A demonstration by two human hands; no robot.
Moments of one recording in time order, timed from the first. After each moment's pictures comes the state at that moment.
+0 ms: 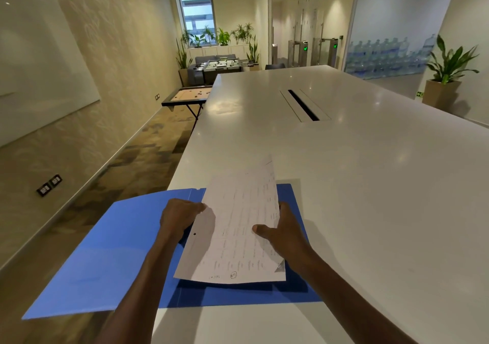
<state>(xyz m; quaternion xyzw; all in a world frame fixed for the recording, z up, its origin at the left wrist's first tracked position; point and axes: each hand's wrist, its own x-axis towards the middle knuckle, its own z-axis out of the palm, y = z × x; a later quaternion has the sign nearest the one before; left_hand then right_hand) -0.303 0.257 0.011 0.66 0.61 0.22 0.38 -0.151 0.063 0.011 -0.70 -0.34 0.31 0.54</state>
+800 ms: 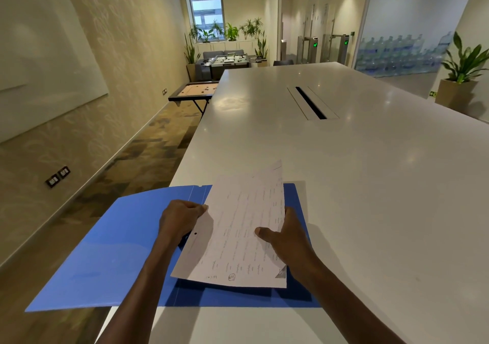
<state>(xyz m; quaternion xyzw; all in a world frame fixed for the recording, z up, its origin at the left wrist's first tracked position) -0.311 0.239 0.013 0.70 0.57 0.23 0.35 -0.152 0.059 0.008 -0.69 -0.31 0.34 0.56</state>
